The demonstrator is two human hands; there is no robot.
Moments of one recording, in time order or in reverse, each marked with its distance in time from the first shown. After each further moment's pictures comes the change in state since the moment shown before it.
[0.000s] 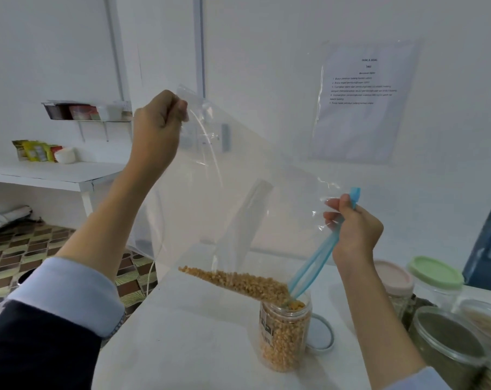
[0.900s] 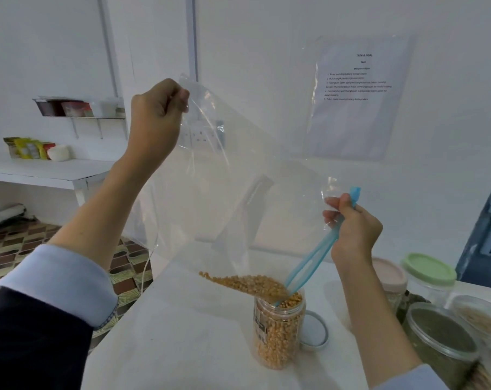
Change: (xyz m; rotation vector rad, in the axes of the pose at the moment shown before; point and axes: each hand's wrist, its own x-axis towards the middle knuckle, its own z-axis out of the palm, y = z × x) left_hand 0.010 0.007 0.007 0.020 0.004 0.058; right_hand 0.003 0.000 -0.006 0.021 0.023 -0.002
